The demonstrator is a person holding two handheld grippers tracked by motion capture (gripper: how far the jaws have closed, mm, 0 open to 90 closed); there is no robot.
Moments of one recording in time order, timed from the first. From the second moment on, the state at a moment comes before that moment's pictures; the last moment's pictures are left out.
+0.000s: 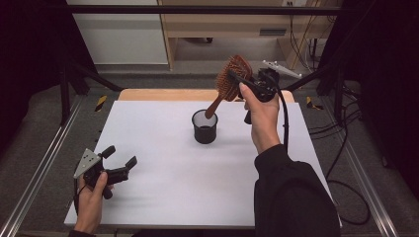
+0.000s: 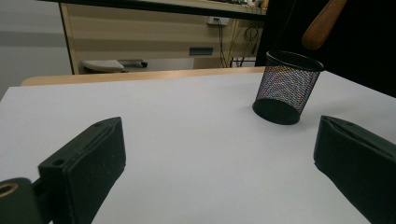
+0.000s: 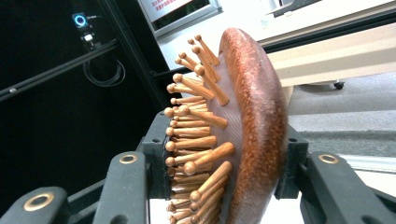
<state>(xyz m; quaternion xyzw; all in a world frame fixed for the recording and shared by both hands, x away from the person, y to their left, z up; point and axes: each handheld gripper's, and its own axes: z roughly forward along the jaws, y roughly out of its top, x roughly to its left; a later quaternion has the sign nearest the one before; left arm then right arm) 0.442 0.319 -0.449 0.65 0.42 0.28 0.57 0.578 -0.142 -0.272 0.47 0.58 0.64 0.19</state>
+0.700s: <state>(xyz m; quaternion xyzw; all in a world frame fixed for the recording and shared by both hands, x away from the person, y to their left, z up) 0.442 0.318 -0.449 0.65 0.42 0.28 0.57 0.589 -0.121 -0.296 0.47 0.61 0.61 0.18</state>
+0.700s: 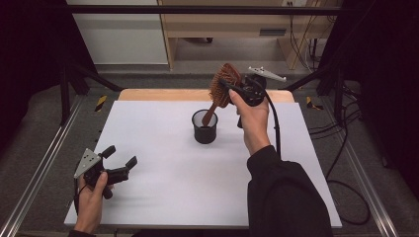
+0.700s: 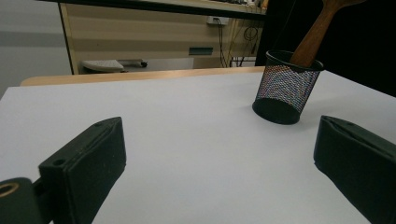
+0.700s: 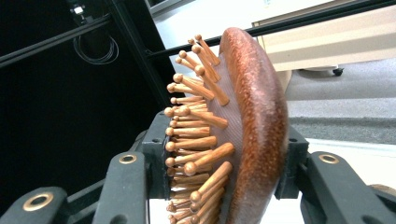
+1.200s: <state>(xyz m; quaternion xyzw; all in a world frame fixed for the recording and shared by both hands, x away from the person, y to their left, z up) 0.443 0.318 -0.449 0.65 0.42 0.28 0.57 0.593 -0.116 -0.306 0.48 0.62 0.60 0.18</state>
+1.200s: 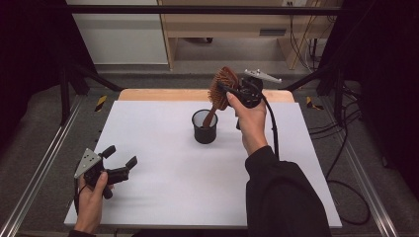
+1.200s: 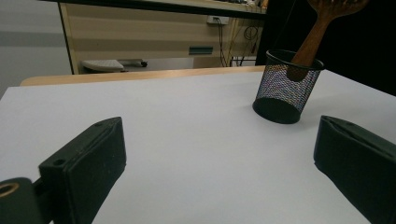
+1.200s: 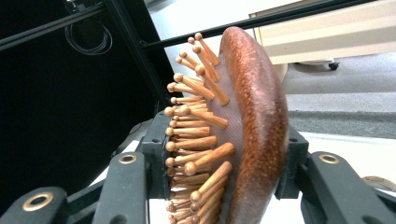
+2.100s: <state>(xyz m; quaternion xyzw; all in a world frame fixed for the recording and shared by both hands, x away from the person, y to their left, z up) 0.443 0.318 -0.449 0.66 0.41 0.28 0.57 0.604 -0.103 -0.327 0.49 0.64 0.56 0.18</state>
